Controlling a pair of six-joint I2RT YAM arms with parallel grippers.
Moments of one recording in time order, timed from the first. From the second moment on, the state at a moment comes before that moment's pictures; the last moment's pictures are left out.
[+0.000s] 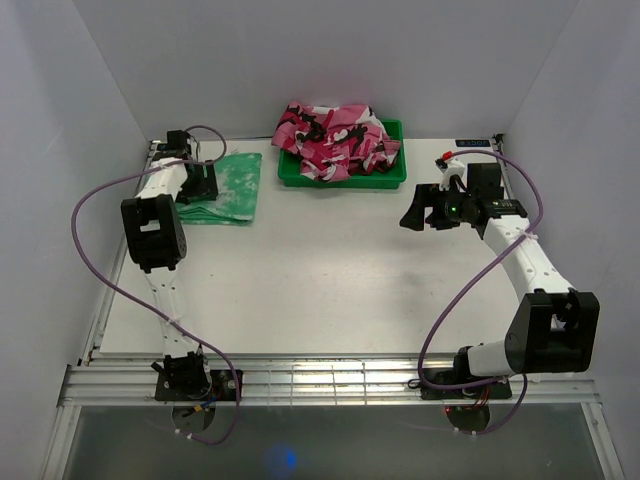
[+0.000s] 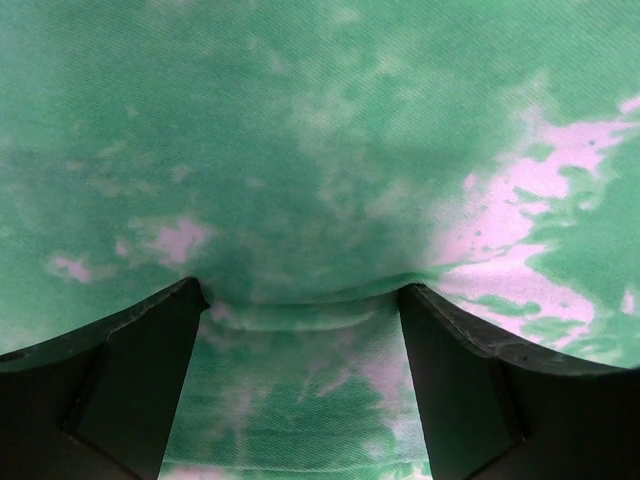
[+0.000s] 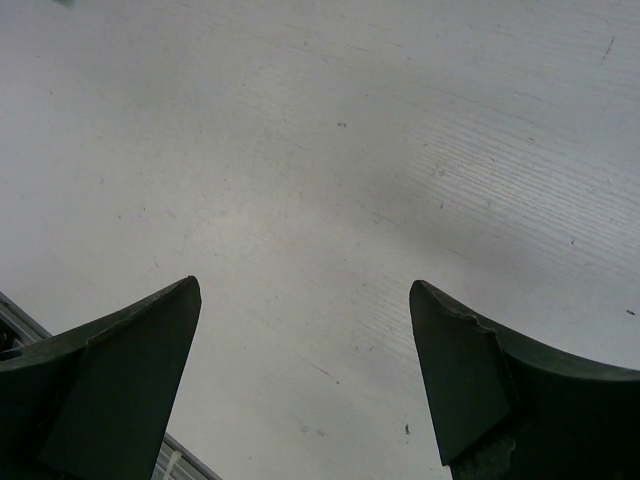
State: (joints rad) left arm 0.12 2.28 1.87 -0.68 -0.03 -0.05; right arm 0.06 1.38 1.08 -0.50 -0.56 0.02
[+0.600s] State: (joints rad) left arm 0.13 2.50 2.21 -0.60 0.12 -0.04; right arm 0.06 1.41 1.08 -0.50 -0.56 0.02
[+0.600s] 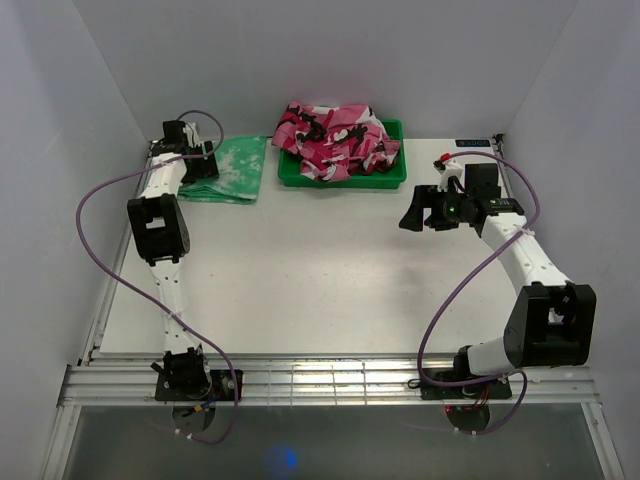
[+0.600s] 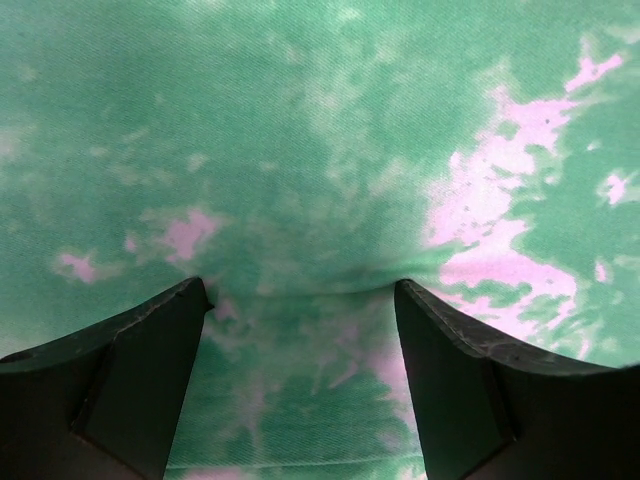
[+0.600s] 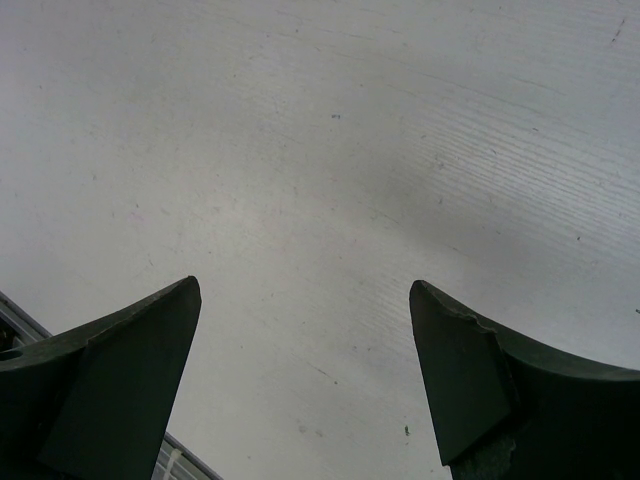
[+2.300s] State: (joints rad) left arm 0.10 1.21 1.08 -0.76 0.34 0.34; right arm -0.02 1.05 0.92 -0.72 -0.44 -0.37
